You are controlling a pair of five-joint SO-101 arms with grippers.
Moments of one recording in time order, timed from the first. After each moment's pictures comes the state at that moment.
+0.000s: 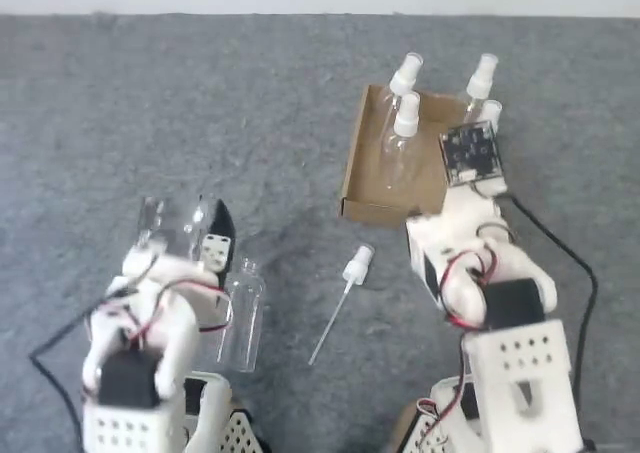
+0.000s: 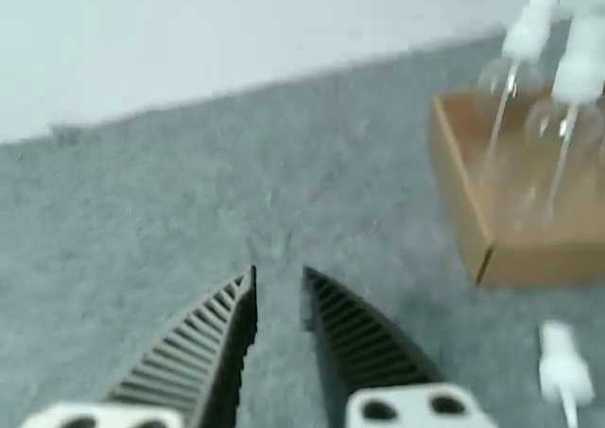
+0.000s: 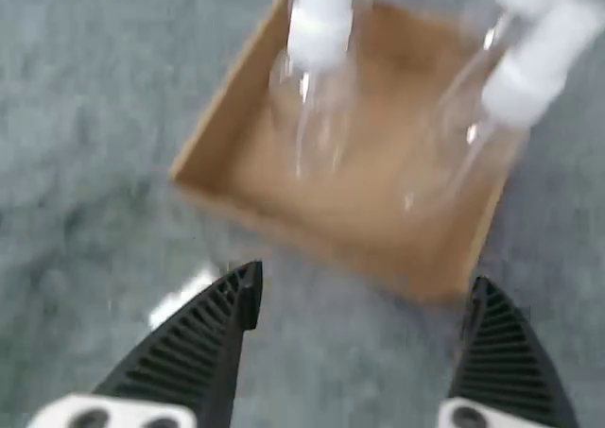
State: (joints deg) left arm -1.0 -80.6 61.0 66.2 -6.8; right arm -13.5 -58.3 48.4 67.2 0.8
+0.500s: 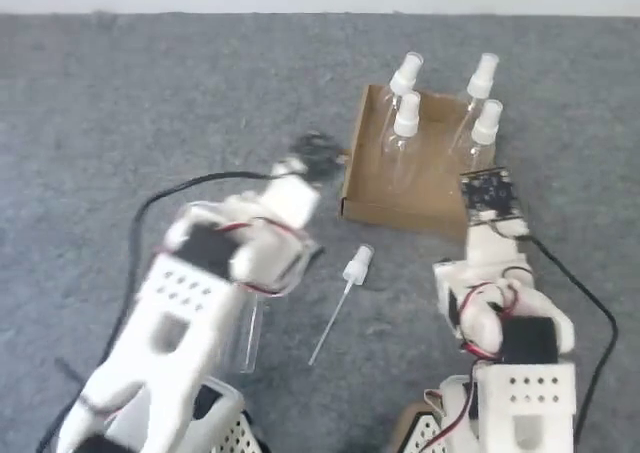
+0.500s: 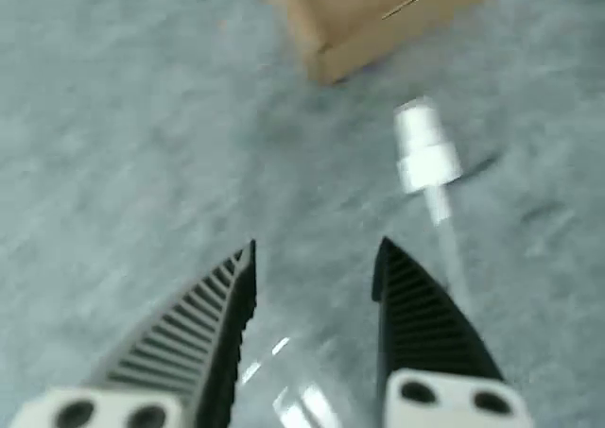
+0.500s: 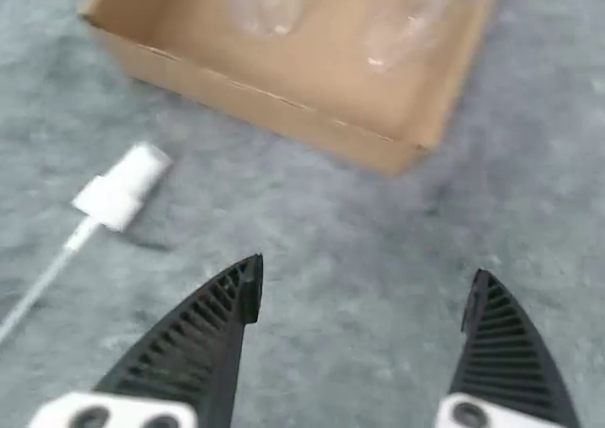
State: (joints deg) left arm 21.4 -34.4 41.6 70.2 -11.6; right arm -2.3 -70.5 59.9 74.3 8.1
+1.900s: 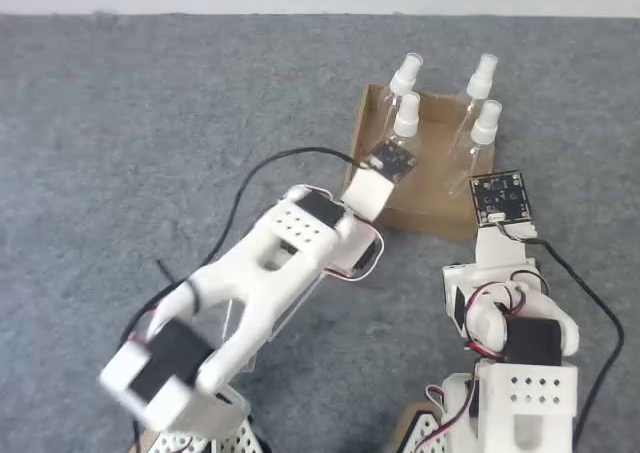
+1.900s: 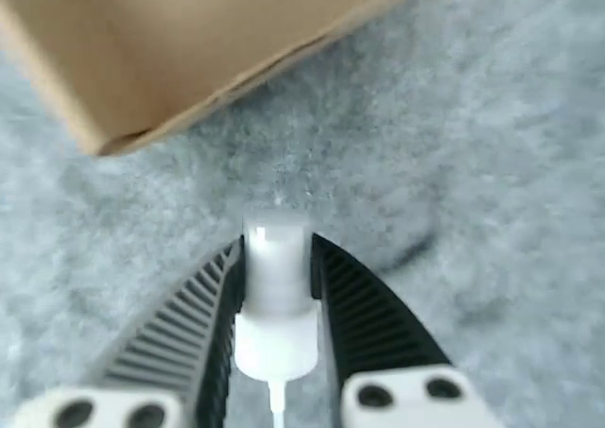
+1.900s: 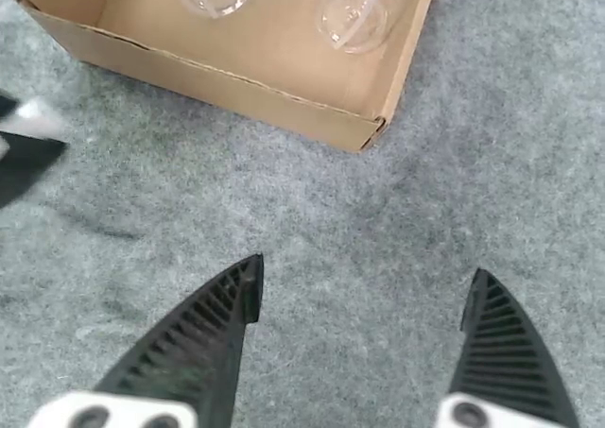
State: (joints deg) left arm 30.0 -2.2 30.0 60.3 2.0; right arm -0.5 -70.6 59.9 75.8 8.9
